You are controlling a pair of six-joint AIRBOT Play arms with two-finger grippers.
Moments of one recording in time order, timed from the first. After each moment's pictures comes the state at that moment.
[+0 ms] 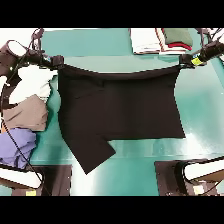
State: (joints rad) left arm 0.00 -1.63 1.67 1.10 -1.00 -1.38; right arm -0.18 -1.63 1.80 -1.28 1.35 1.39
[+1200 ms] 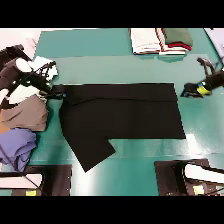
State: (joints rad) left arm -0.01 -1.42 1.28 1.24 -1.30 -1.42; right arm -0.36 -1.30 1.16 -1.30 1.37 1.32
